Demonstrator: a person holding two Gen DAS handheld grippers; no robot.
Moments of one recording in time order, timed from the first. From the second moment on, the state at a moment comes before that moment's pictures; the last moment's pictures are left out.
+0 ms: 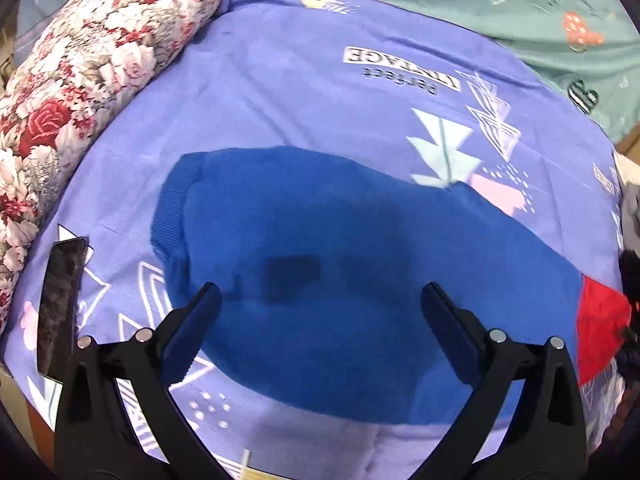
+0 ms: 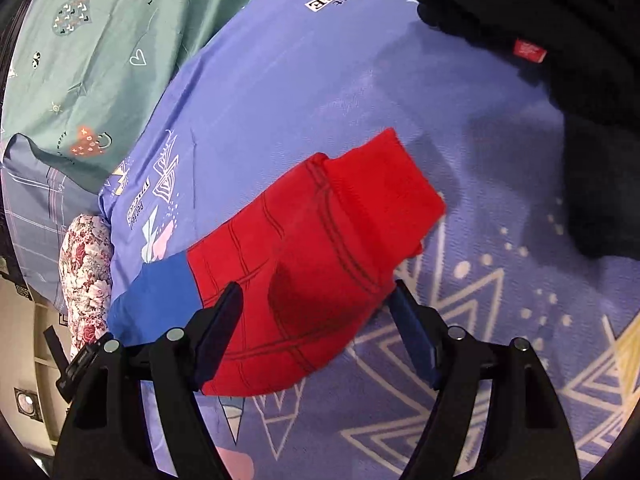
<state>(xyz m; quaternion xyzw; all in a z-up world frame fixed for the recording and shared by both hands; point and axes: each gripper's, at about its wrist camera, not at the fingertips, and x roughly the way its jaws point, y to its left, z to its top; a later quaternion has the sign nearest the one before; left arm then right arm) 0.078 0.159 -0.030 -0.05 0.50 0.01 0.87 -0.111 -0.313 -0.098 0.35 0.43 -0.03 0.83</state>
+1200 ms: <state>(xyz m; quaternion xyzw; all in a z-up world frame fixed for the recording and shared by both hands) 0.074 0.179 -0.058 -0.09 0.53 -0.02 0.84 -0.008 -0.065 -0.042 0.23 0.48 0.23 0.82</state>
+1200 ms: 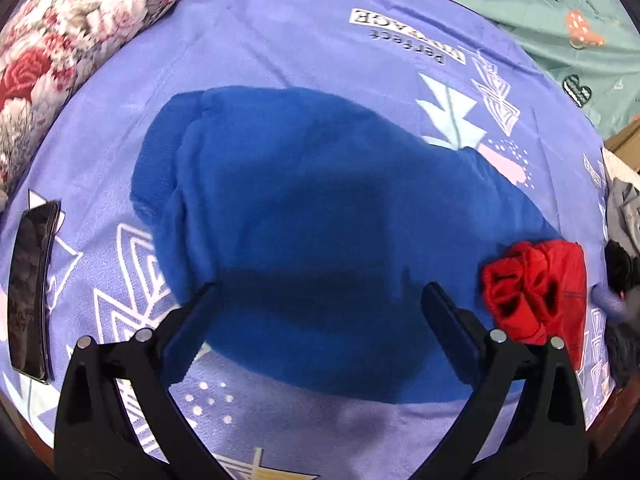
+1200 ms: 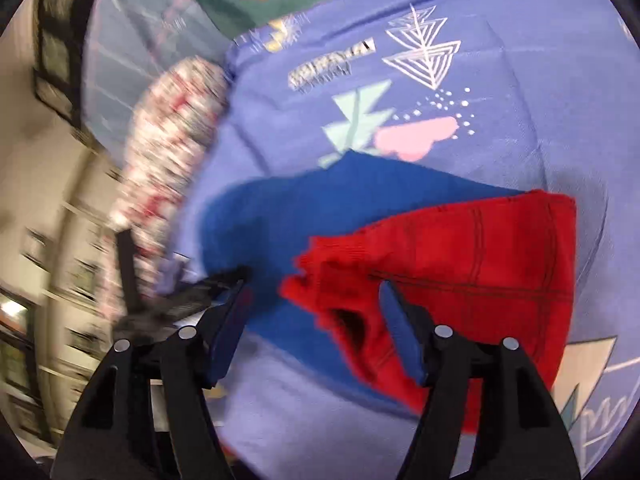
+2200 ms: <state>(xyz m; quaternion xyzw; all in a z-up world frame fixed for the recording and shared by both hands) 0.080 0.054 -0.036 0.00 0.53 -0.08 0.85 -0.037 -0.105 -0.086 0.02 0.53 0.19 0.83</state>
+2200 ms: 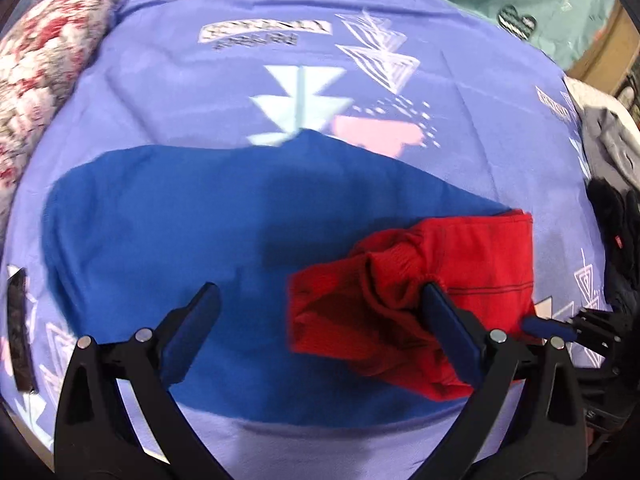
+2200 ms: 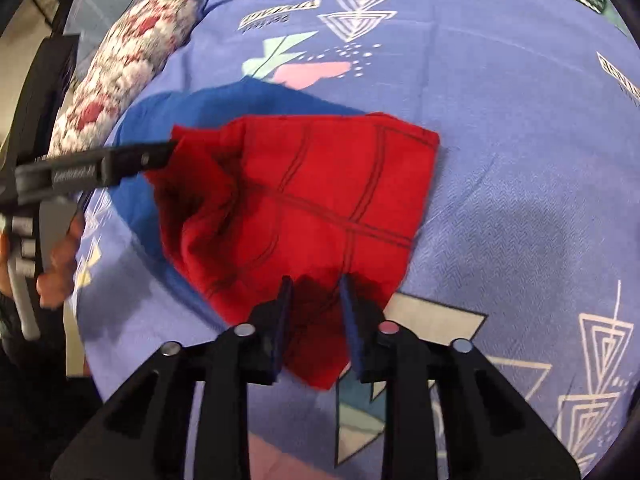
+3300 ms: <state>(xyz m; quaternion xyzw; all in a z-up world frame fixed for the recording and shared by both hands) 0.080 0.053 -0.068 -0.01 0.55 -0.11 0.83 0.007 -0.135 -0.088 0.11 0.45 0.16 0.87</state>
